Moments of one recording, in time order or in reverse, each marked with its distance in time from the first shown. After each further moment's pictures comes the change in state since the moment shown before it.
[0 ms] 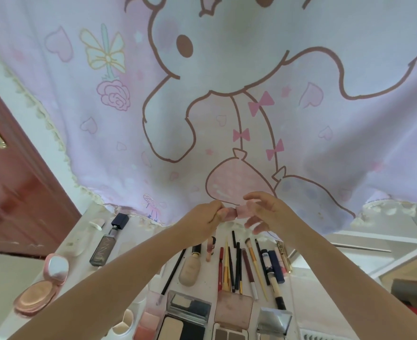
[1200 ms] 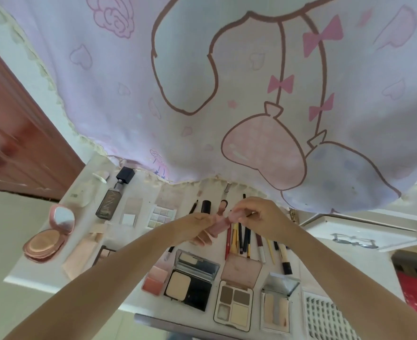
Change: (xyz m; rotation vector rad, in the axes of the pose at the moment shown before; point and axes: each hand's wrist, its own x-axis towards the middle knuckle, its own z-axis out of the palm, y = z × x) left_hand -0.024 -0.086 0.068 -0.768 -0.390 -0.552; right_hand 0.024 0.077 0.040 -0.649 -0.183 -0.145
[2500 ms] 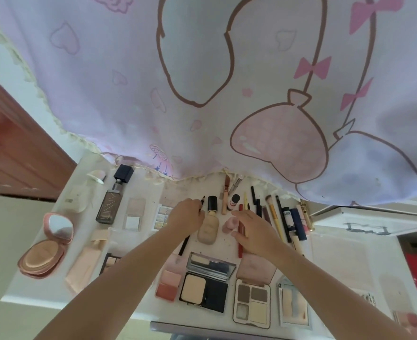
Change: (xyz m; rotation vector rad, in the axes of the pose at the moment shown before) left_hand 0.036 -0.027 -0.040 0.799 0.433 0.018; right_hand 0.017 0.015 0.074 -0.346 -0.118 0.251
